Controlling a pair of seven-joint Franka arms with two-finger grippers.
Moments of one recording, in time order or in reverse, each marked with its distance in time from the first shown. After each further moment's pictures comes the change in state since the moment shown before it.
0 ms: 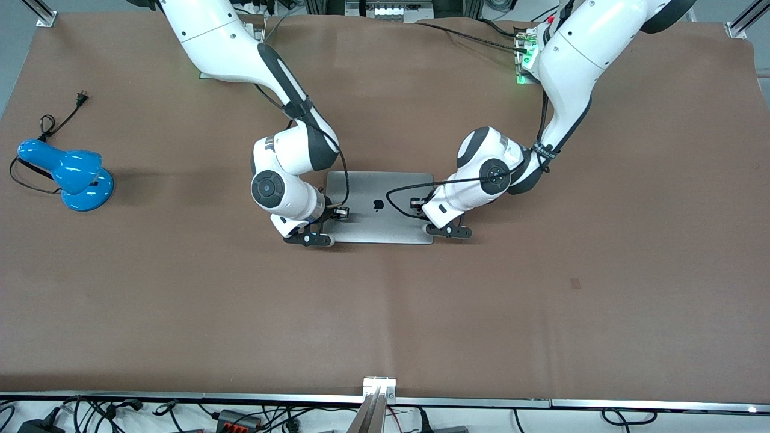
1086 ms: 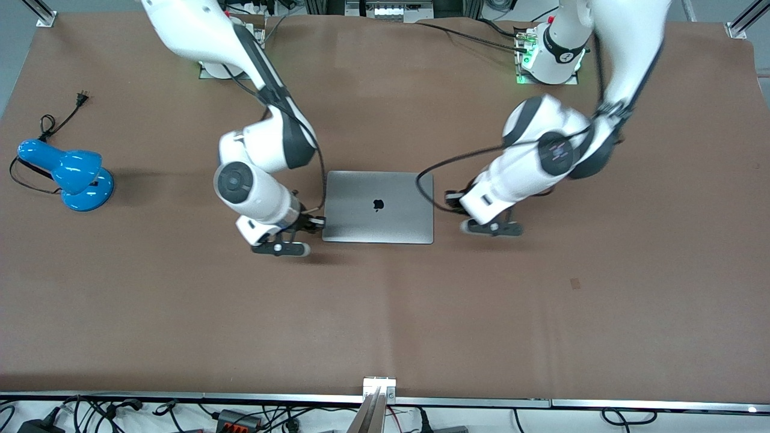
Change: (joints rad) left arm 0.138 -0.376 0.013 0.060 0.010 -0.452 0.000; right arm 0.010 -0.148 -0.139 0.047 -0.145 -0.129 0.000
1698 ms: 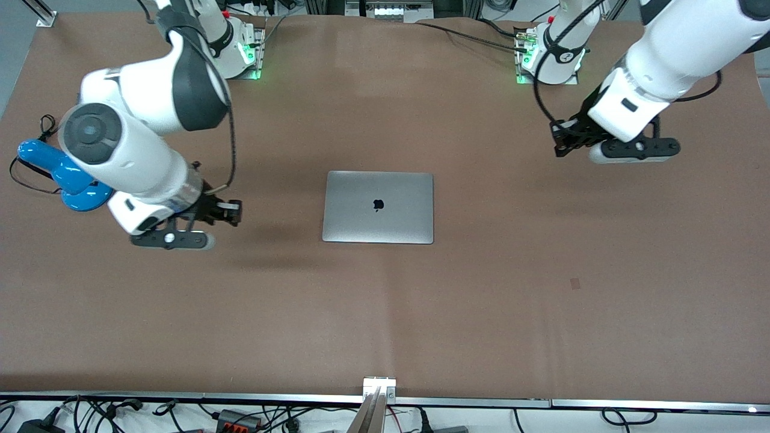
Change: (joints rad) left arm 0.210 -0.353 0.009 0.079 0.000 -0.439 0.019; right arm -0.019 -0.139 -0.188 0.258 -0.152 -0.425 -0.097
